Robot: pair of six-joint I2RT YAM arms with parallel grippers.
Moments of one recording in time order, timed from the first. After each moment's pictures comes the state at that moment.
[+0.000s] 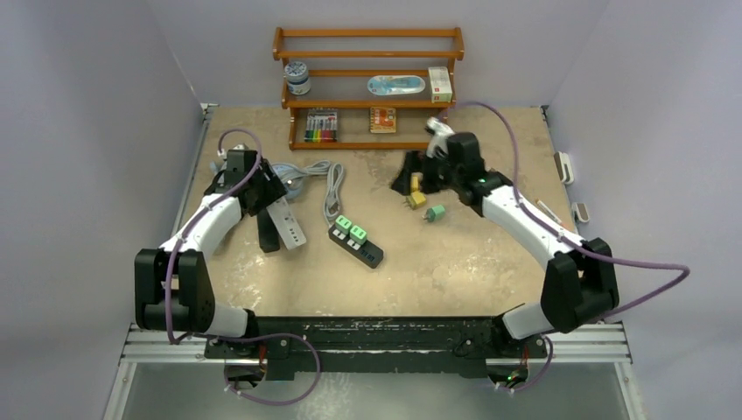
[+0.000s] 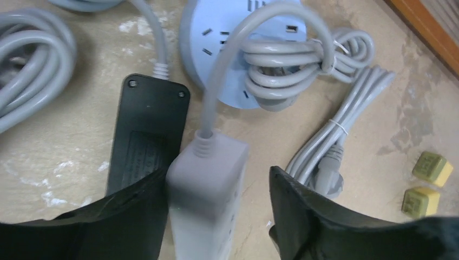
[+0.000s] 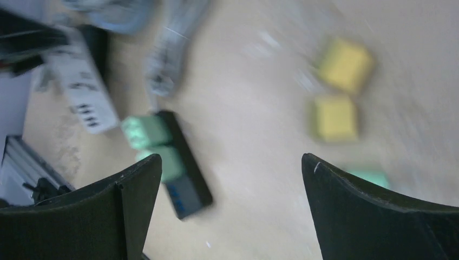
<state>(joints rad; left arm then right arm) -0.05 1.42 0.91 -0.34 -0.02 -0.64 0.31 1.45 0.97 -0.24 -0.35 0.42</state>
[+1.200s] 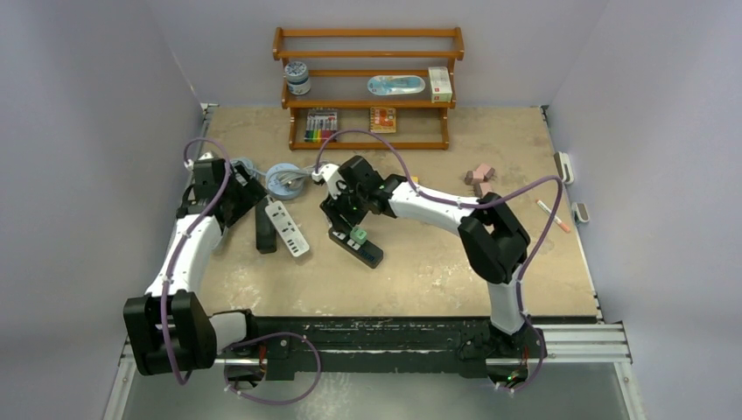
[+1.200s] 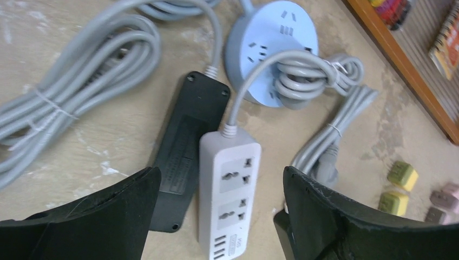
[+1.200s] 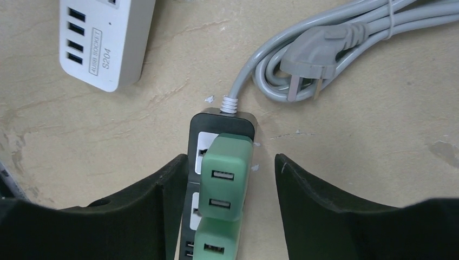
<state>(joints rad) 0.13 1.20 0.86 -0.45 0.03 -0.62 0.84 1.98 1.49 -0.38 -0.19 -0.08</state>
